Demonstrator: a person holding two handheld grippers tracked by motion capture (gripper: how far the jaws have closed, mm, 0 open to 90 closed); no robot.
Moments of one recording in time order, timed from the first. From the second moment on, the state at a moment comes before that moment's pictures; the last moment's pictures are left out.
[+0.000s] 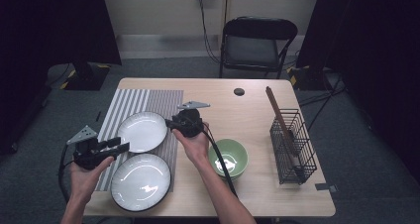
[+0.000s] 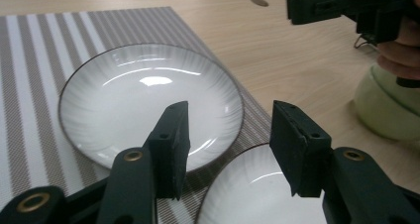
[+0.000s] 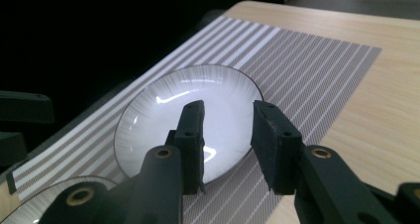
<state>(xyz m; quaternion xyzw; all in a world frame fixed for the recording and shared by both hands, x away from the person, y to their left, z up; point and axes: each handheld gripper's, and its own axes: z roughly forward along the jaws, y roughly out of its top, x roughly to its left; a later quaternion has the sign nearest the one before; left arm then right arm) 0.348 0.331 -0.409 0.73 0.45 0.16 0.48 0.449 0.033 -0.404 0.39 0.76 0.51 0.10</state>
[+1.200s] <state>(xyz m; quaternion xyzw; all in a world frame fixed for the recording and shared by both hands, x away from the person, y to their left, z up) 0.370 0.190 -0.408 0.77 0.36 0.07 0.52 0.407 -0.119 -0.389 0.41 0.75 0.50 0.12</state>
